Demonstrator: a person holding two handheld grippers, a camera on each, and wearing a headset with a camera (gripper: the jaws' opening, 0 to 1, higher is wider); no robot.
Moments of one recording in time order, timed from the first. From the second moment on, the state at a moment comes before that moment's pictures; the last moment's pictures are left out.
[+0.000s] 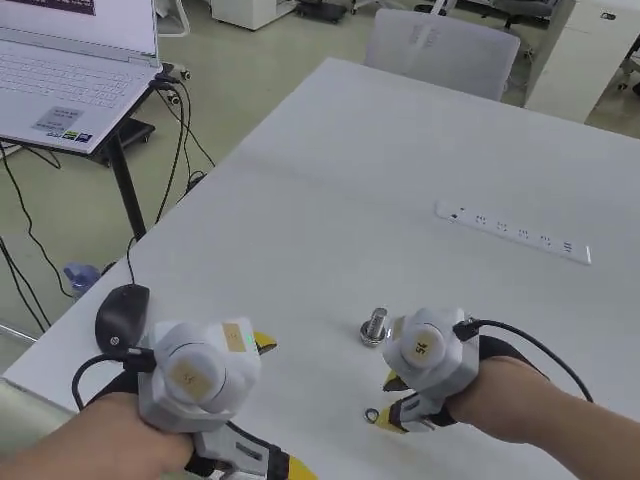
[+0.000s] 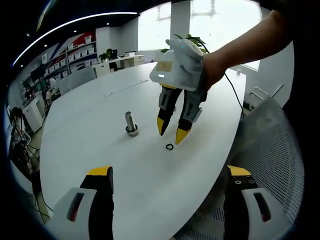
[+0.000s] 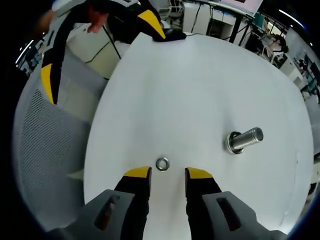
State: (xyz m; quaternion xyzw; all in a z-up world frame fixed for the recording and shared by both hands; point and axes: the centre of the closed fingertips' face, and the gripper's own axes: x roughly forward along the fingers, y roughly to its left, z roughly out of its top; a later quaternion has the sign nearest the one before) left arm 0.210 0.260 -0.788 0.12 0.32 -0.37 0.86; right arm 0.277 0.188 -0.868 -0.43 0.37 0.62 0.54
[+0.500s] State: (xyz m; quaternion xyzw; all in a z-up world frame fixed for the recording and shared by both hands) left arm 0.211 0.259 -0.789 0.12 0.32 -0.38 0.86; right arm 0.277 0.192 -0.881 -0.44 0.37 0.62 0.54
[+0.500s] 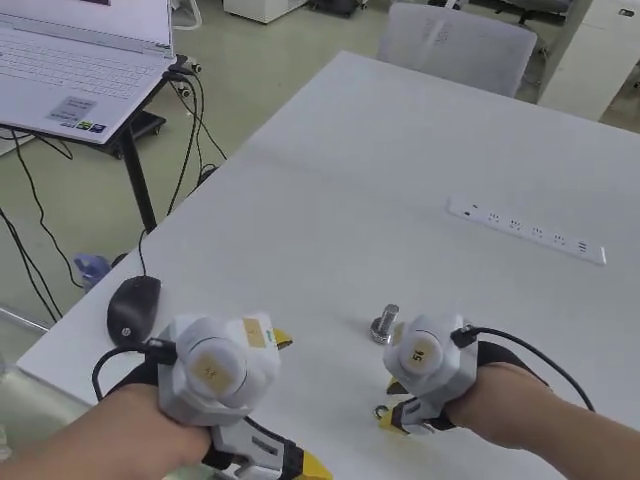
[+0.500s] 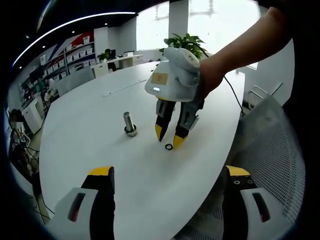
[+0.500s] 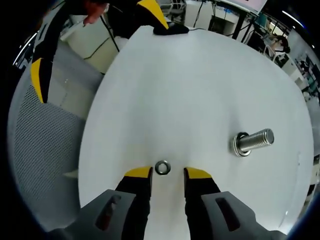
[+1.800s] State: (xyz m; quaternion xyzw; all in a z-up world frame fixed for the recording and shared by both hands) left arm 0.202 0.257 -0.787 0.11 0.32 -0.38 0.86; right arm 0.273 0.191 -0.883 -0.48 0.41 0.58 0.51
